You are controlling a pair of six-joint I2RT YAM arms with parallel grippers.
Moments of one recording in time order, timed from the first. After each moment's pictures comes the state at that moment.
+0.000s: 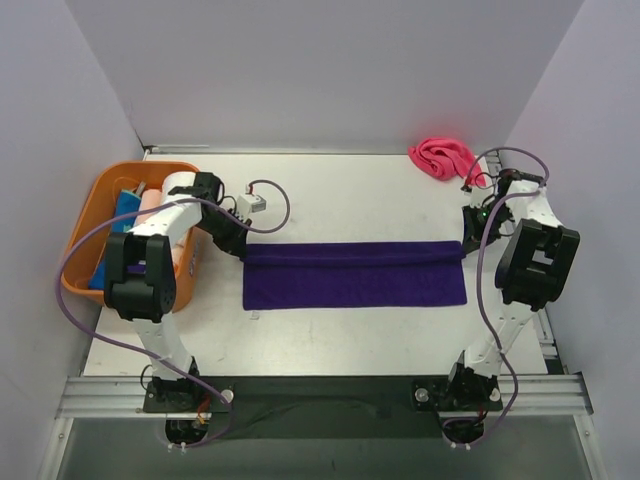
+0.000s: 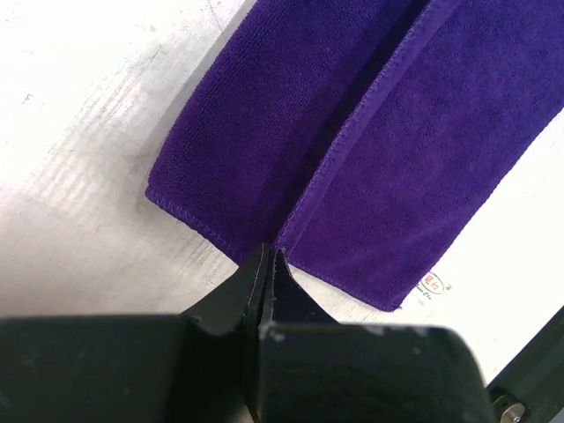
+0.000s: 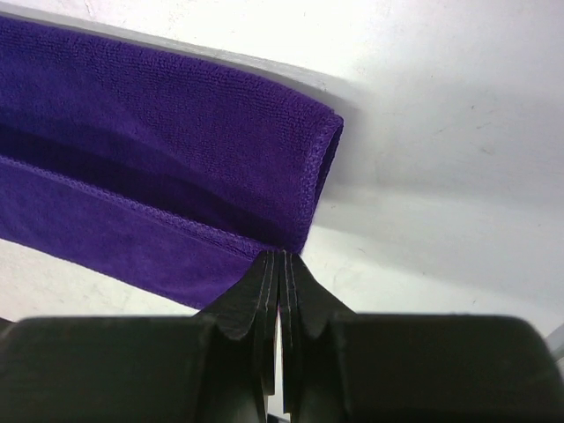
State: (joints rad) left arm -0.11 1.85 1.34 -0.84 0.53 0.63; right arm -0.29 1.99 1.54 -1.06 -0.29 -0.44
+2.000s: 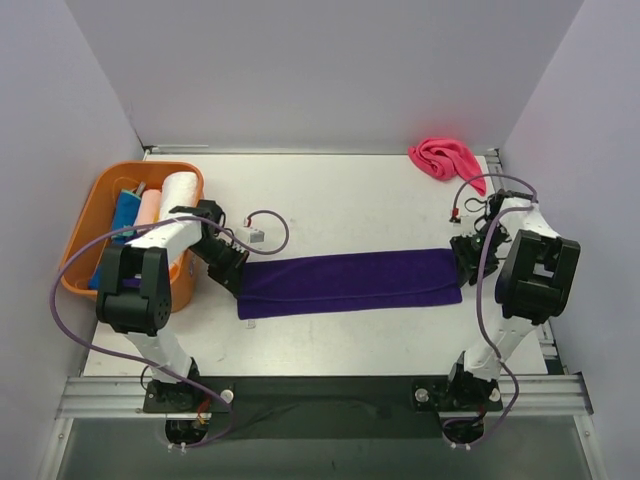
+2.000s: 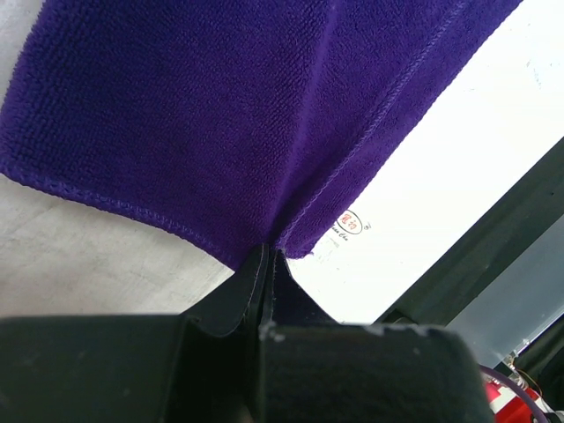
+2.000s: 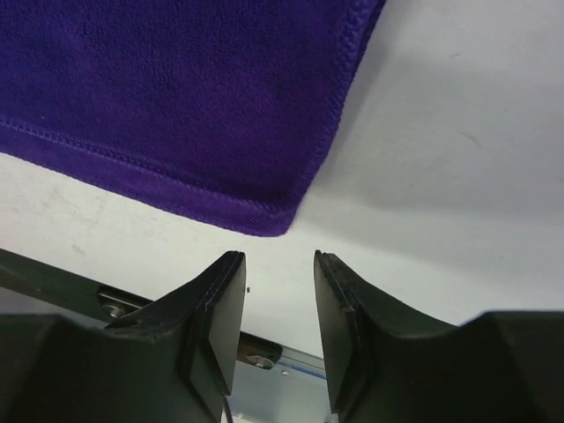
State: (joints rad) left arm -0.13 1.75 1.13 -1.00 0.50 0.54; right arm -0.27 1.84 1.28 -1.13 -0.18 -0.54
